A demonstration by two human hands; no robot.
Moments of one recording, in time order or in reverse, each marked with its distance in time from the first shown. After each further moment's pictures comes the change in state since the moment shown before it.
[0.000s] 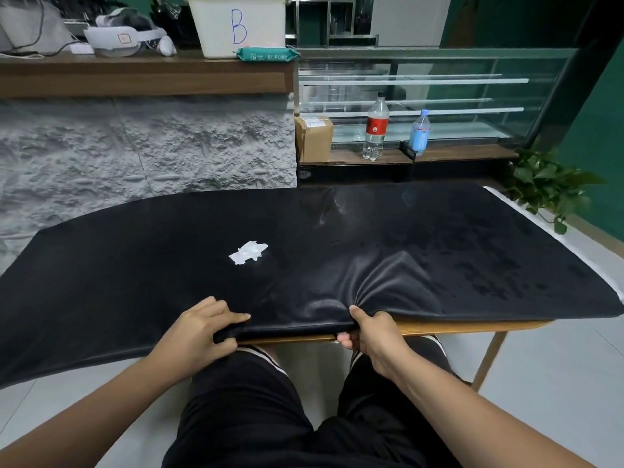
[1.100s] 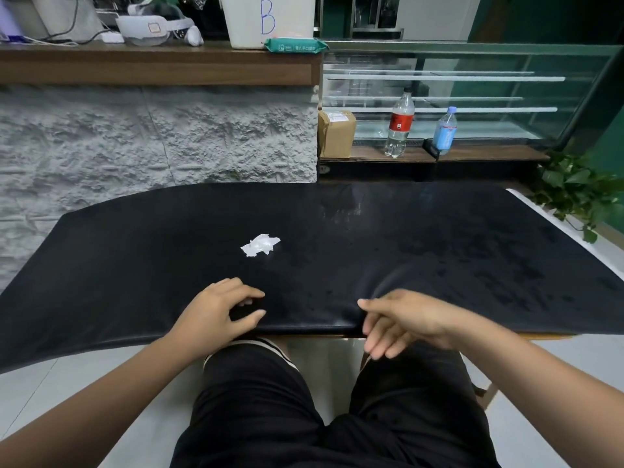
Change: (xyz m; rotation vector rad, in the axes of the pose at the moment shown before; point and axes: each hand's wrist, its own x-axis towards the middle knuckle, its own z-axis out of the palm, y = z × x) left_hand 0.009 -0.016 0.002 -0.053 0.135 -0.071; right_hand -0.027 -0.082 -0.032 -0.641 -0.614 0.095
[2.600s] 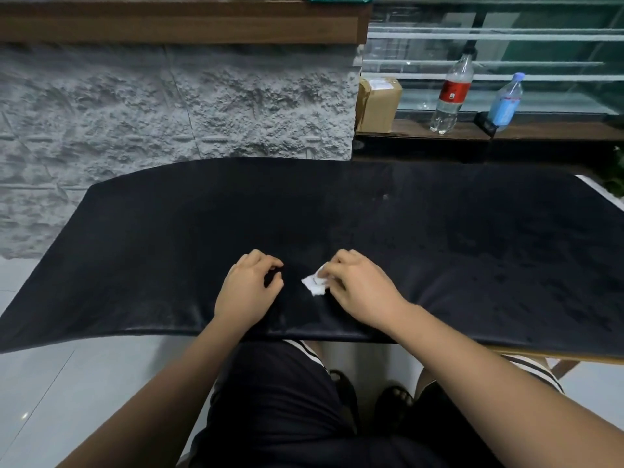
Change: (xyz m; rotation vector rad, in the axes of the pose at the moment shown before) left_hand 0.033 -0.056 0.053 0.101 0.149 -0.371; right_hand 0.126 -0.055 0.072 -0.947 0.546 -0.746
